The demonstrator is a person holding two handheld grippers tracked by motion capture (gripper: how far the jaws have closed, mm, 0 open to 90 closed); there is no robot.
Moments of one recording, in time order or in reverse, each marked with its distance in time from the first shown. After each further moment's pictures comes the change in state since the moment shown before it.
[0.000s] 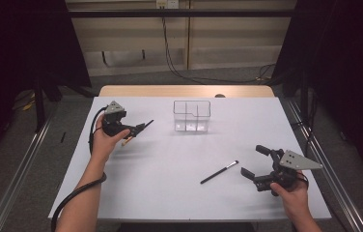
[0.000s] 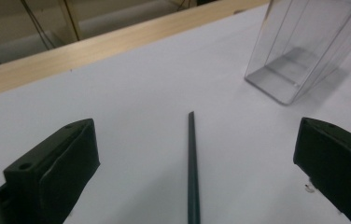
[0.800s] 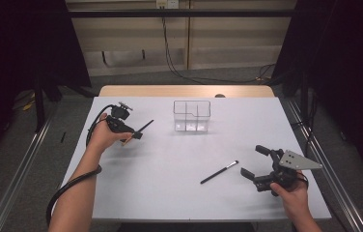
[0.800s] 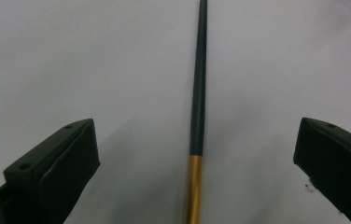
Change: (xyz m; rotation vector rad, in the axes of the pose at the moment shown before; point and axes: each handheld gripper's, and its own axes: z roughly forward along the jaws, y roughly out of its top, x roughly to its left) left arm 0.002 0.016 0.015 0.509 0.001 -0.060; right arm 0.000 0.000 0.000 0.003 0.006 -0.004
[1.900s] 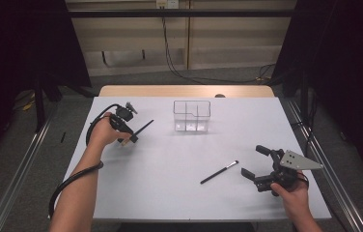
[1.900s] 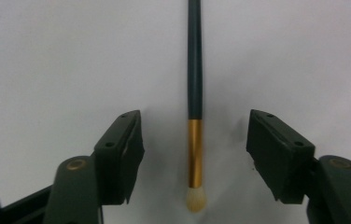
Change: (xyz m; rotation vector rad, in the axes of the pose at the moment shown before) left arm -0.004 0.009 0.000 0.196 0.013 0.087; right arm -0.001 0.000 -0.001 -0.004 0.001 -0.002
